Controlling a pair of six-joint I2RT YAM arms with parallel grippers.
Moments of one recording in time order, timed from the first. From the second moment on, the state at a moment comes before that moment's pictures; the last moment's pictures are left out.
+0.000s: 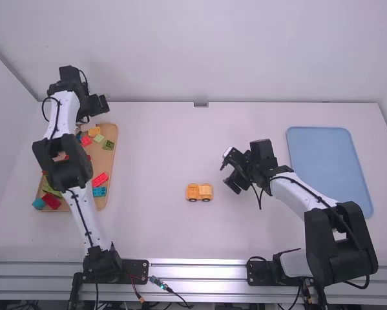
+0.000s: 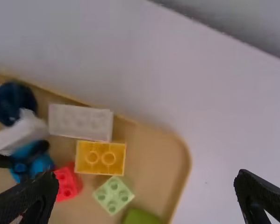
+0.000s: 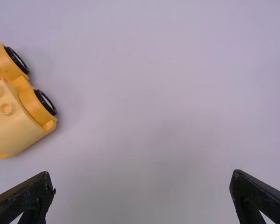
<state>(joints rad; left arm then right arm) 0.33 2.38 2.25 -0.98 0.03 -0.11 0.26 1.51 0.72 -0.21 -0.33 -0.68</state>
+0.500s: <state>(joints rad) 0.34 2.50 2.39 -1.10 0.02 -0.25 0.28 1.51 0.72 -0.19 -0.33 -0.64</state>
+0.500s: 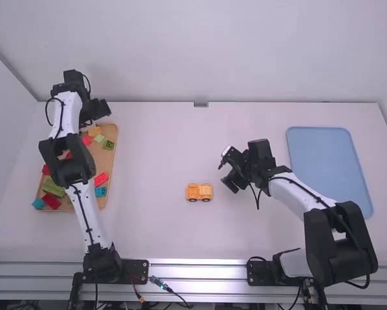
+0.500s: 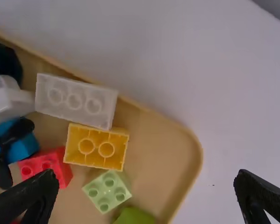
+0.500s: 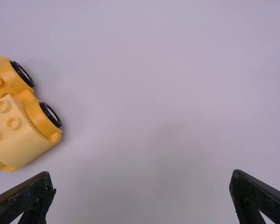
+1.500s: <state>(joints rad) 0.43 2.50 2.21 -0.94 0.06 -0.87 0.27 1.51 0.72 -0.18 -0.33 -0.62</state>
